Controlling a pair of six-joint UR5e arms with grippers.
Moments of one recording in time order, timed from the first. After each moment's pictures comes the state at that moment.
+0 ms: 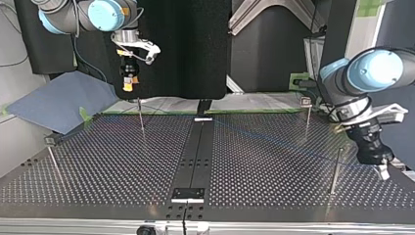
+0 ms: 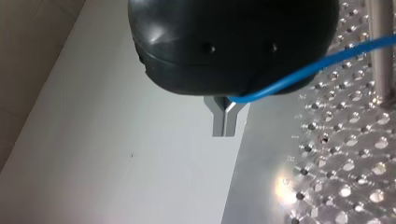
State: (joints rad) left arm 0.17 -1.56 -1.85 -2.43 -1.79 -1.94; right arm 2.07 -1.28 1.97 -0.50 1.79 1.55
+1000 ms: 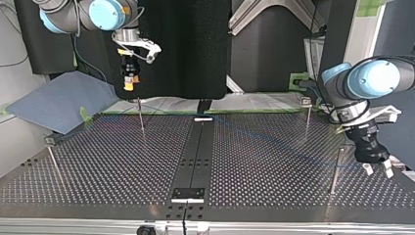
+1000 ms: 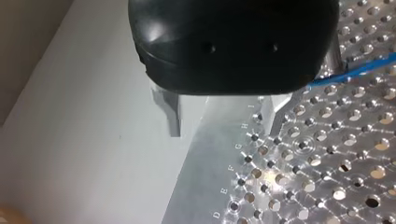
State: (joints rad) left arm 0.20 -1.61 -1.85 -2.45 -1.77 -2.01; right arm 2.07 -1.28 1.98 -0.51 1.79 1.55
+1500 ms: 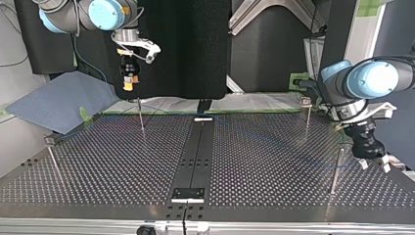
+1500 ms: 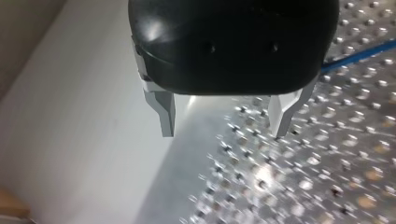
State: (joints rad) left arm 0.20 -1.62 -1.86 -2.49 -1.78 -2.05; right arm 2.07 -1.28 1.98 -0.52 1.79 1.55
